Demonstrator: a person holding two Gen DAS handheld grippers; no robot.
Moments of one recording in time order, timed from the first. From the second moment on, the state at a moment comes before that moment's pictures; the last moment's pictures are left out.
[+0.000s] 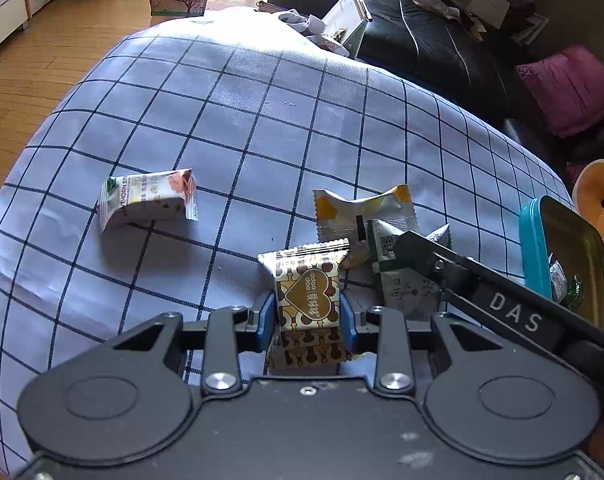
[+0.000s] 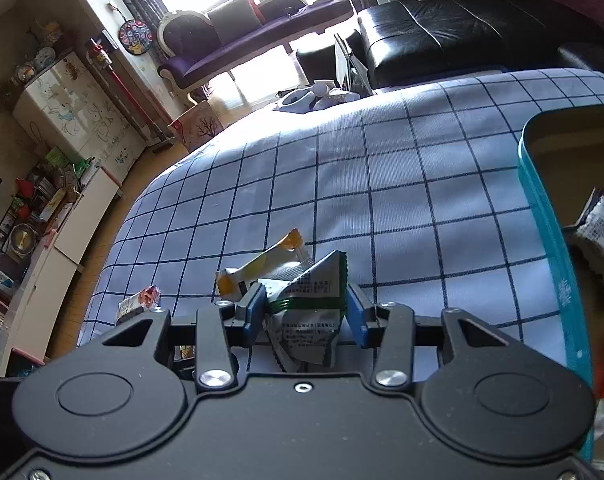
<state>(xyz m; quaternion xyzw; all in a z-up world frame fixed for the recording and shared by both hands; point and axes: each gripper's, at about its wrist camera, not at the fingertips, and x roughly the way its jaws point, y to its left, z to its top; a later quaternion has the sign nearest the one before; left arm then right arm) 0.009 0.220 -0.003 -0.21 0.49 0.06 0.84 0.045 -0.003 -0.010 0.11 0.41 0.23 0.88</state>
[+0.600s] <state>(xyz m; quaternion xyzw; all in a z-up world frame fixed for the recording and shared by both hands) 0.000 0.226 0.008 -0.20 0.47 0.09 0.86 0.038 -0.026 0.007 0.17 0.38 0.22 0.88</state>
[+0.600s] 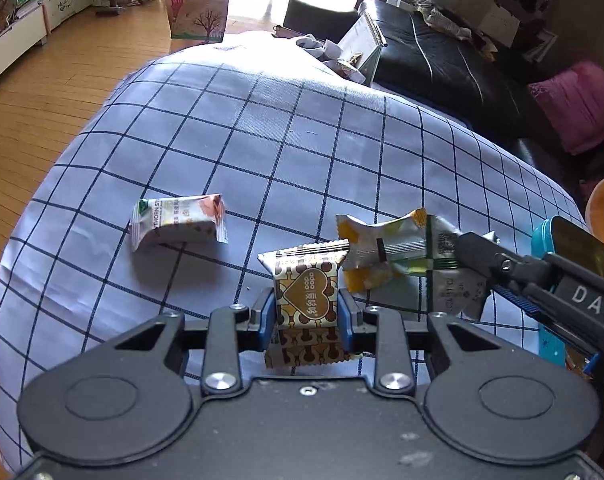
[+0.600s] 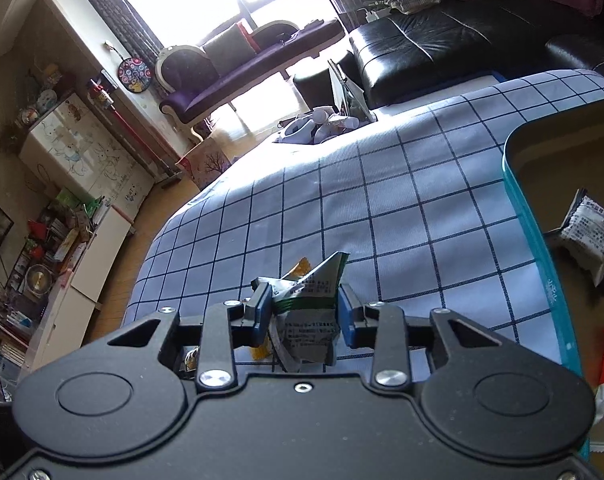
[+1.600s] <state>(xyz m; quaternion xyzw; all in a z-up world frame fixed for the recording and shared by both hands) 0.014 0.187 0.013 -0.14 0.46 0.10 0.87 0.039 -0.086 0.034 0.24 0.34 0.16 0.90</state>
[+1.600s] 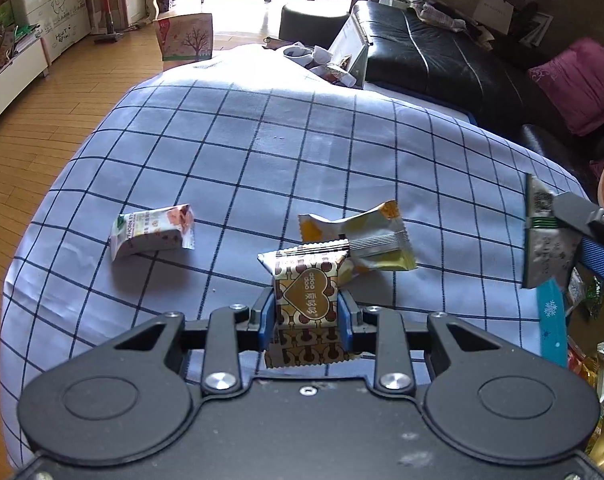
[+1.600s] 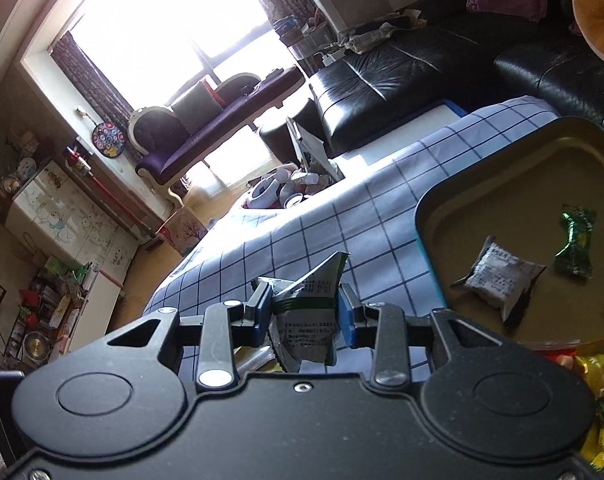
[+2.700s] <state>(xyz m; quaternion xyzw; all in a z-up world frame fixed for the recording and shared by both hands) 0.041 -0.009 0.050 -0.08 0.45 -0.09 0.88 0.021 -0.234 0.046 0.28 0.27 -0.04 0.92</state>
